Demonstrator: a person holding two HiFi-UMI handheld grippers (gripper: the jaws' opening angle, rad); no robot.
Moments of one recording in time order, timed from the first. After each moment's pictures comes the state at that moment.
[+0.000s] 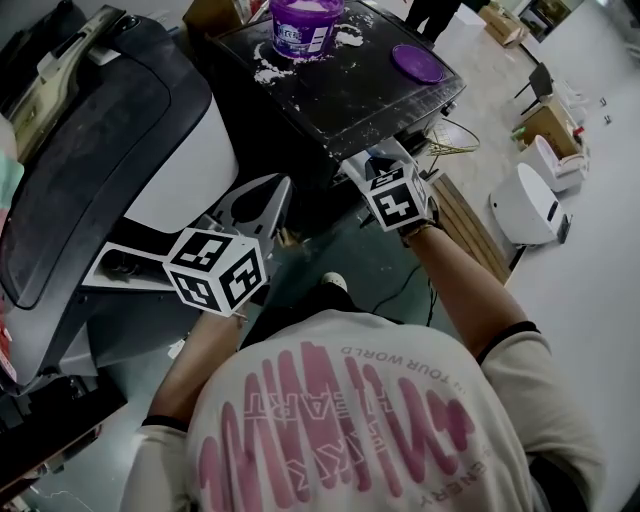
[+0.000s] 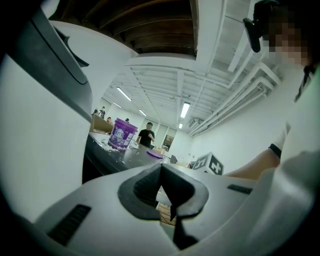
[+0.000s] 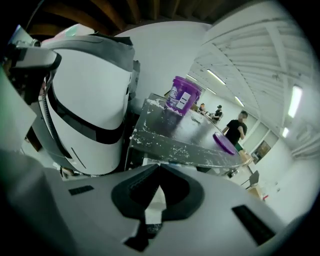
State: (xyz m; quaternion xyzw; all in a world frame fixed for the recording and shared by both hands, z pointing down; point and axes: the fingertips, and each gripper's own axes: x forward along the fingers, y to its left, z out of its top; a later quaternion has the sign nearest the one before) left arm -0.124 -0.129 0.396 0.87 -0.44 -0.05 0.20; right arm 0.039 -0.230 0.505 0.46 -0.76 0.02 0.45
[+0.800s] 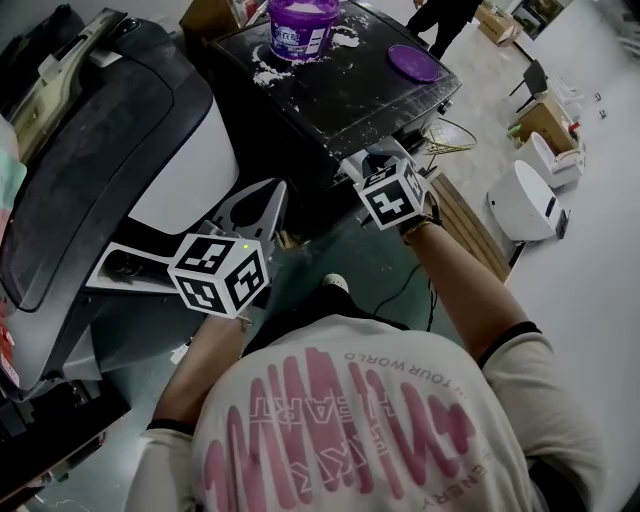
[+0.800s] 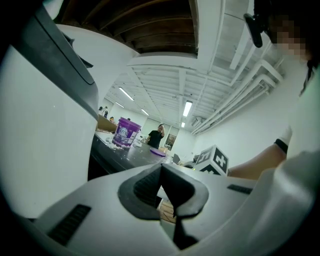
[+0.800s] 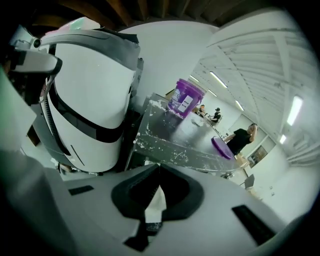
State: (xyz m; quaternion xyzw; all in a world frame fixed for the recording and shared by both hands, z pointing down) left arm -0.134 -0.123 0.406 0.87 -0.45 -0.04 0.20; right arm 0.029 -0.224 0.496 0.46 -0.75 0.00 0.47
